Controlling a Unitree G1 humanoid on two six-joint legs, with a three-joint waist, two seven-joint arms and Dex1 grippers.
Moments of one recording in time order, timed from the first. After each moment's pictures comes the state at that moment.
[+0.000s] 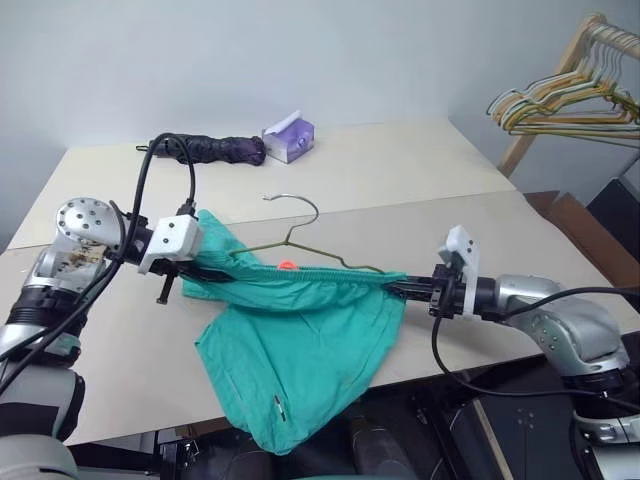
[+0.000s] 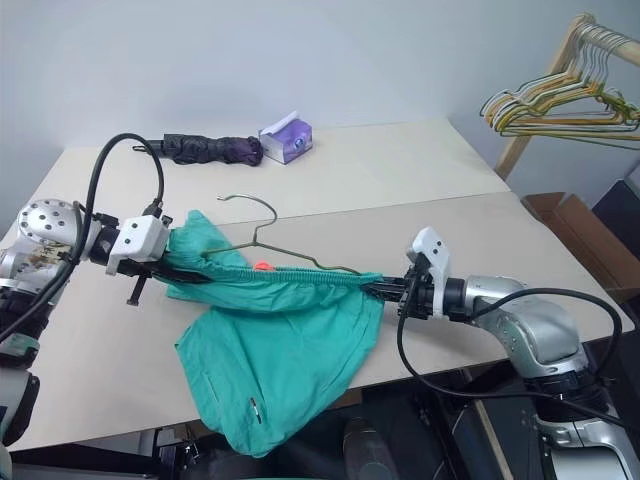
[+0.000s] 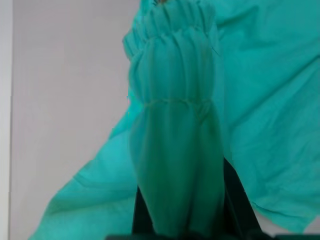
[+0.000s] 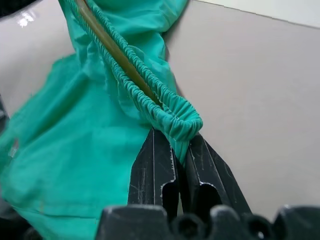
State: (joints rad) left arm -0.77 0.94 -0.31 0.57 -0.30 -0.26 -1.60; right arm -0.33 -0.76 0.10 -0.17 0.60 0.62 0.87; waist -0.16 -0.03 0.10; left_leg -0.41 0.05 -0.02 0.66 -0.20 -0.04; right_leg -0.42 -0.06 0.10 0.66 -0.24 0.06
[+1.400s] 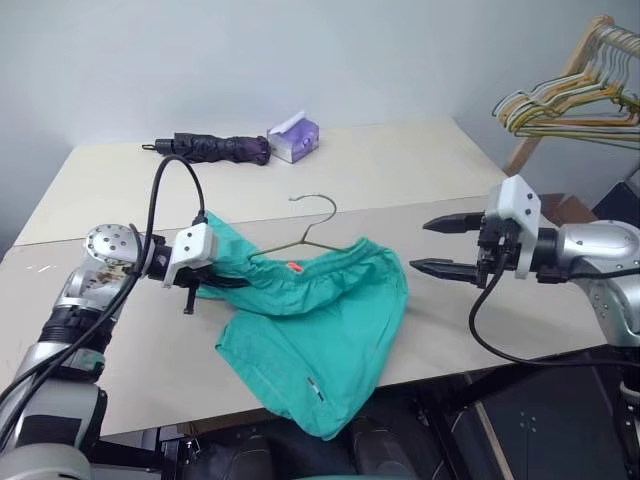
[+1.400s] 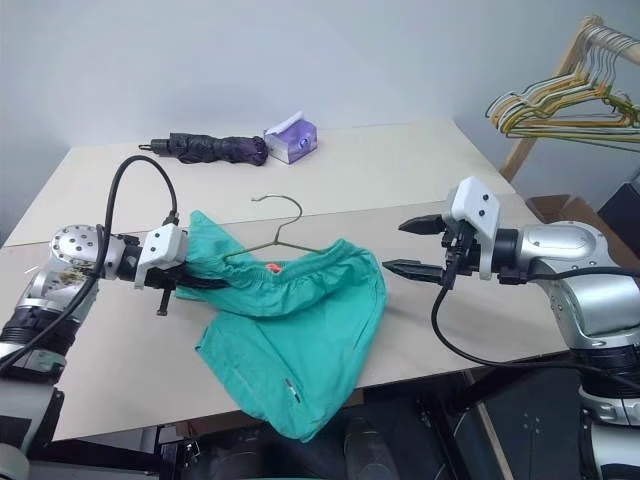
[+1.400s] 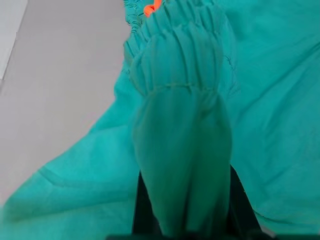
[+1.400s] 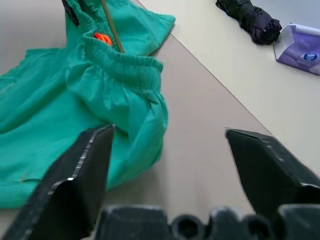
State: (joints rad) left arm -0.68 0.79 -0.21 0.51 -0.25 -0.14 -1.45; right arm -0.51 -0.93 -0.01 -0.15 0.53 0.50 1.07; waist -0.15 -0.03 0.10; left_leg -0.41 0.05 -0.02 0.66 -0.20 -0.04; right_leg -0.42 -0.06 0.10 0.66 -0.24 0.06
